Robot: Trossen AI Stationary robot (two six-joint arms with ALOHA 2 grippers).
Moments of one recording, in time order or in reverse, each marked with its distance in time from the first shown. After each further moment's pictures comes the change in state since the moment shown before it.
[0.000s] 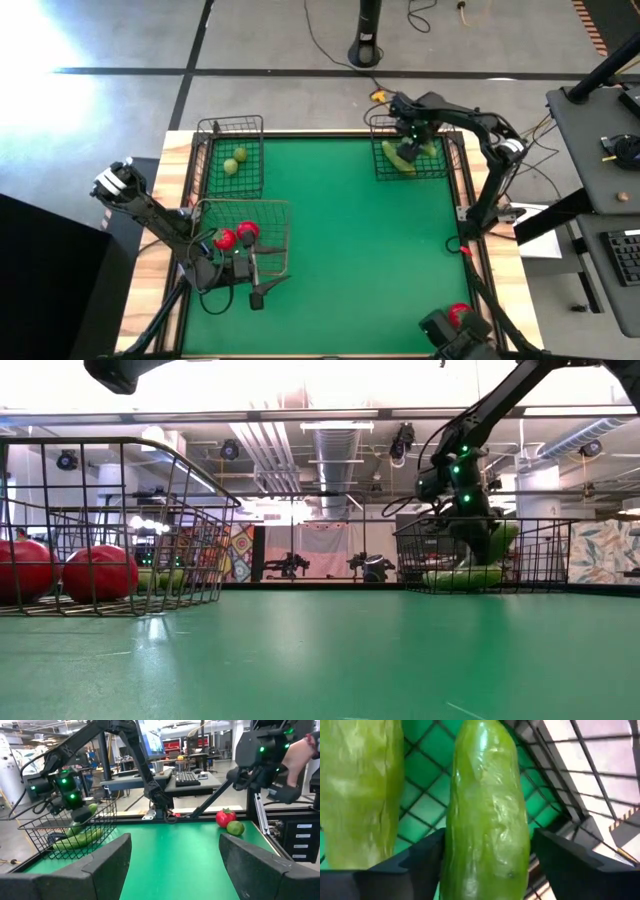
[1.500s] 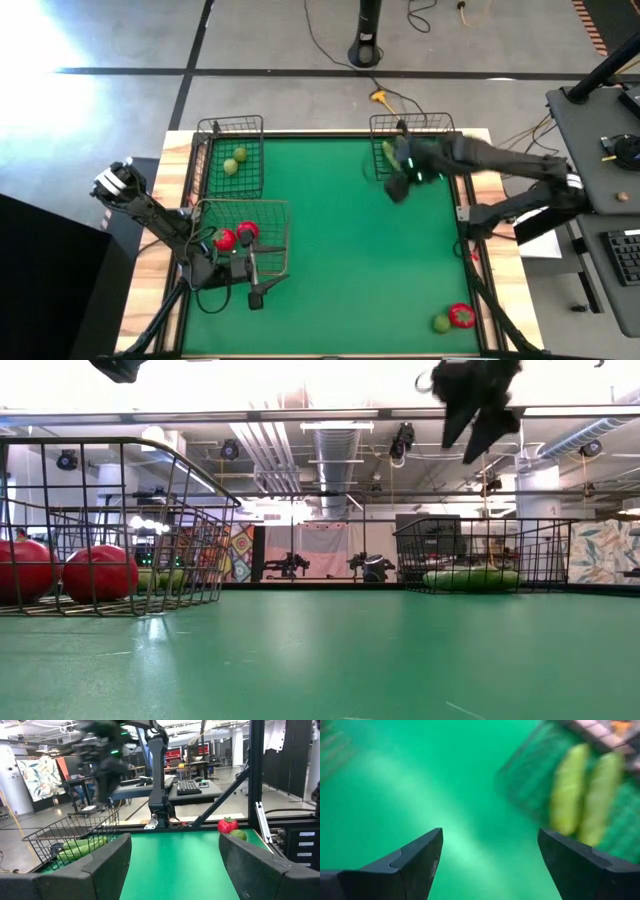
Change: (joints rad) left arm -0.001 -0.001 0.000 0.077 0.000 0.079; right arm 0.705 -0.564 -0.050 -0.023 -0.149 0.742
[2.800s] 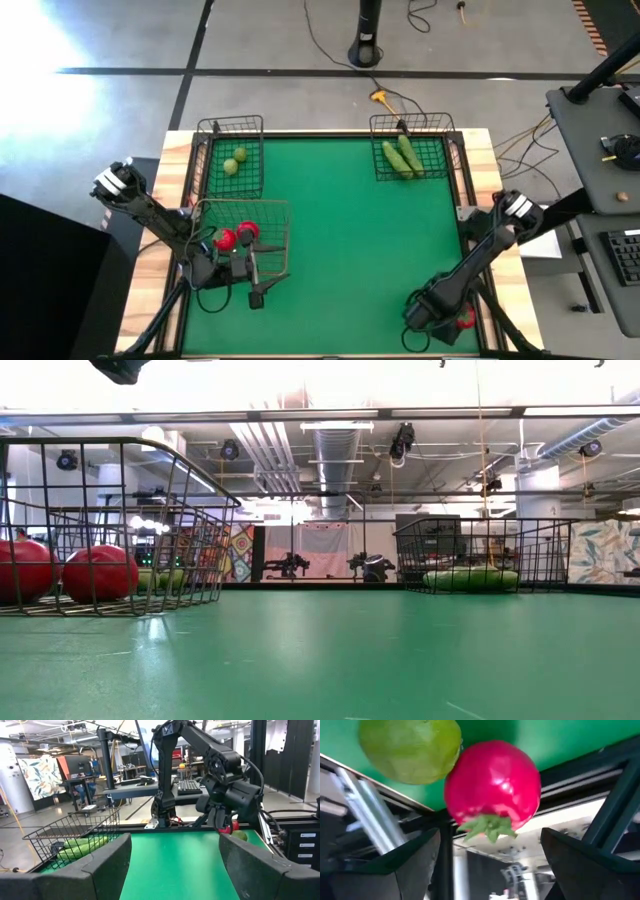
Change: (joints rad) left arm 0.005 0.000 0.000 0.000 0.000 -0.008; right arm 1.037 0.543 -0.151 -0.053 -0.872 0.685
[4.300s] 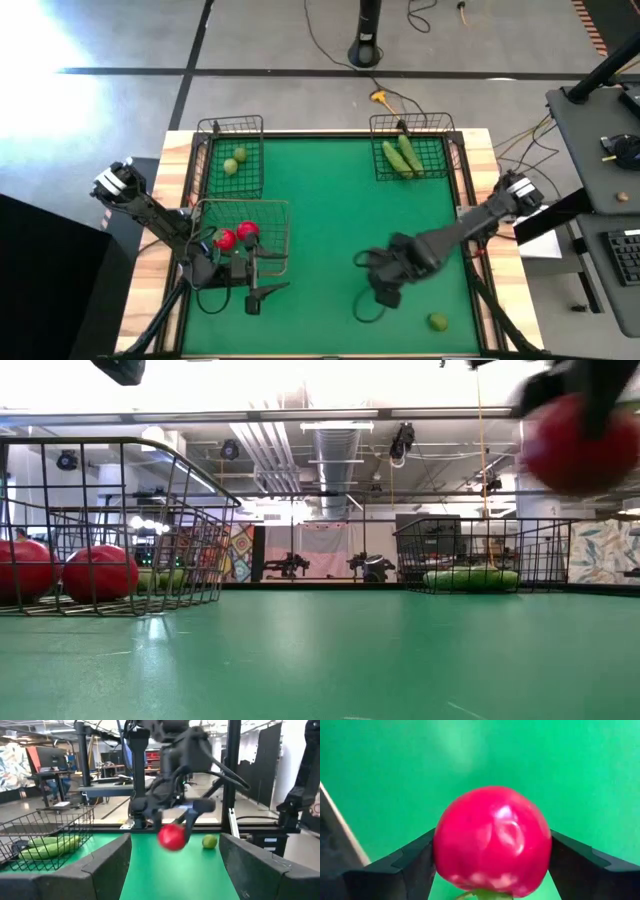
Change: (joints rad) left arm 0.000 0.001 0.000 -0.008 0.108 -0.100; right arm -0.303 -0.113 0.237 0.115 0.791 -0.385
